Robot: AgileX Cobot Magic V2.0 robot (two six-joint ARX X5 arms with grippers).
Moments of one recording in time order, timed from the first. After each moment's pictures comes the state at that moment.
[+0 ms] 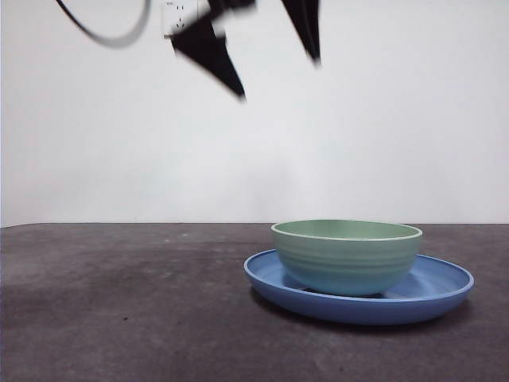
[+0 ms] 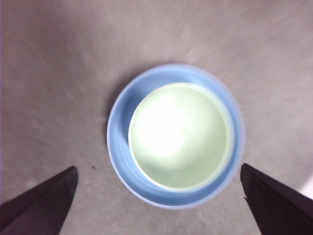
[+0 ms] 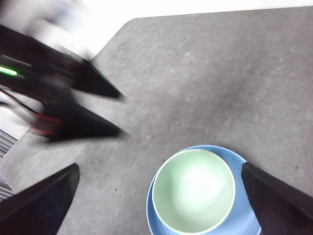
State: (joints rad) left arm -0.72 1.80 1.96 -1.13 0.16 -0.08; right arm 0.09 0.85 1.05 -0.71 -0.65 0.15
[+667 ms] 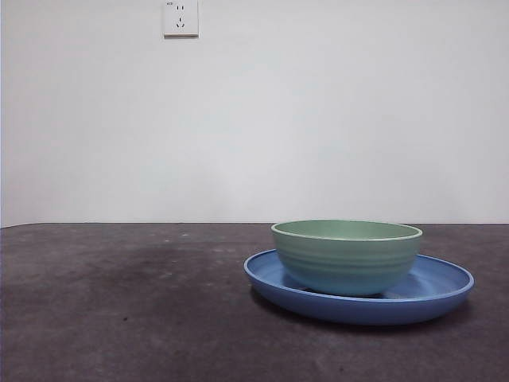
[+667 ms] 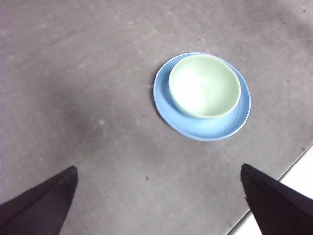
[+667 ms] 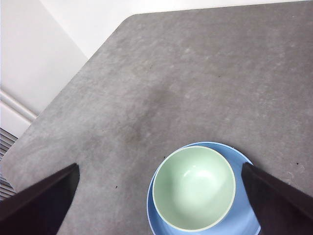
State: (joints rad) left arm -0.56 0.97 1.30 -1.06 0.16 0.04; right arm 0.09 0.85 1.05 -0.72 -0.65 0.15
